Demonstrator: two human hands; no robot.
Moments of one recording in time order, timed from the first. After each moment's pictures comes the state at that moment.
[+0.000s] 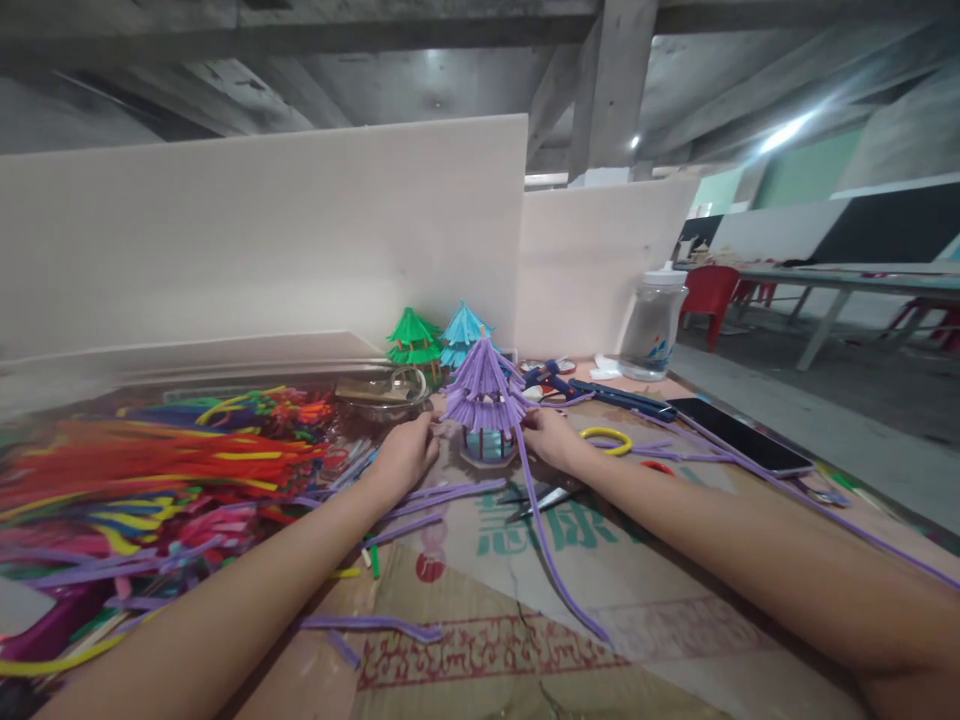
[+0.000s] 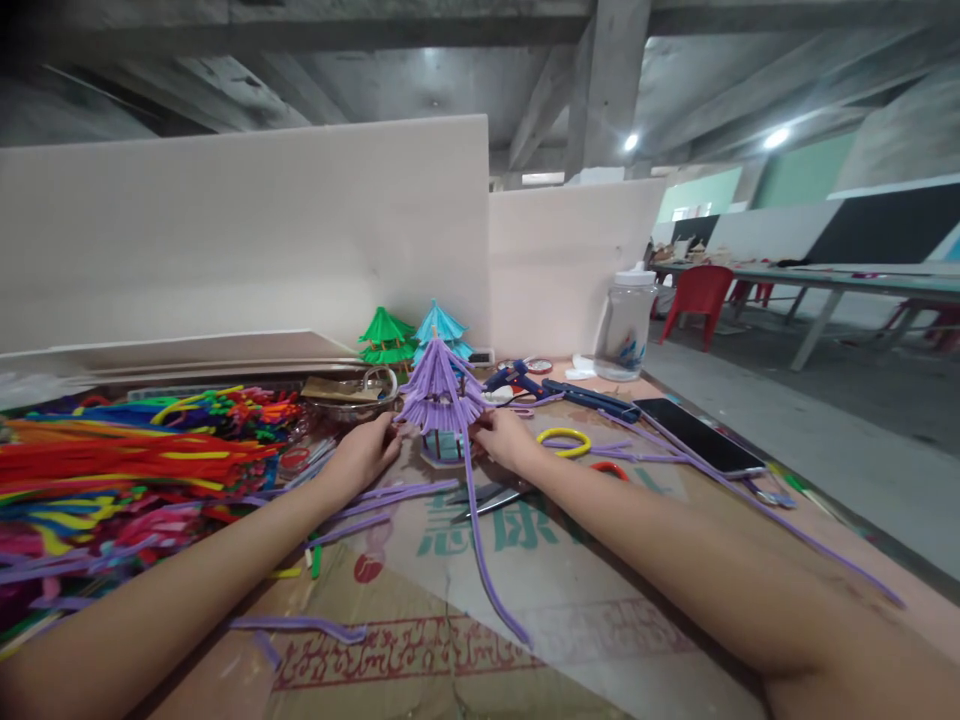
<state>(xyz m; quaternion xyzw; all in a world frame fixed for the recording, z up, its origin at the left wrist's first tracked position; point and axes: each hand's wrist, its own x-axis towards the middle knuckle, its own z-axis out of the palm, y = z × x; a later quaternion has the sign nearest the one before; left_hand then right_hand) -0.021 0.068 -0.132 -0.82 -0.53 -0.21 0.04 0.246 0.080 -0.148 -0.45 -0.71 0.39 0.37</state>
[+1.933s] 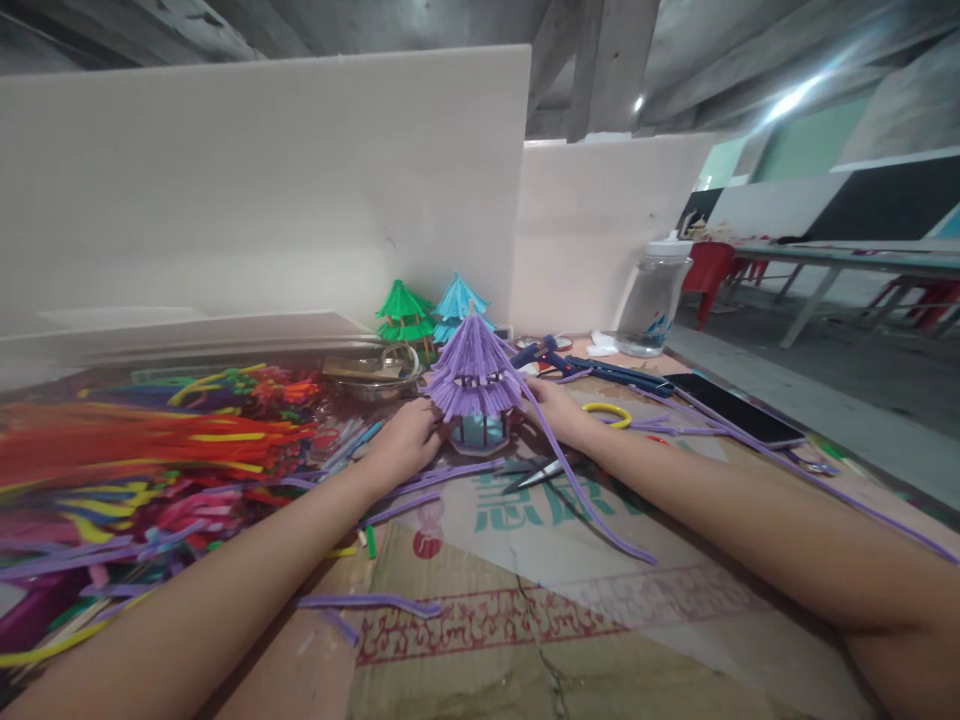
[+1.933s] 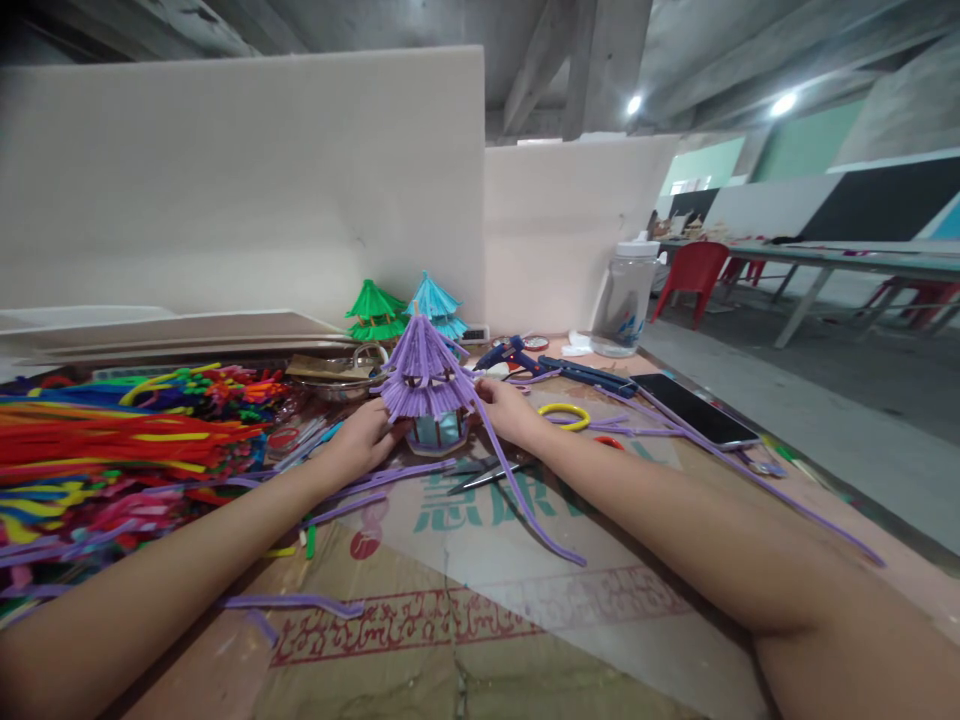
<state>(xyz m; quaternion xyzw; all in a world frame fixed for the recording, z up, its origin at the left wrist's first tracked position) -0.018 0.065 -0.136 -0.88 -0.40 -0.24 0.02 0.239 0.054 -0.112 -0.45 -0.70 0.36 0.43</state>
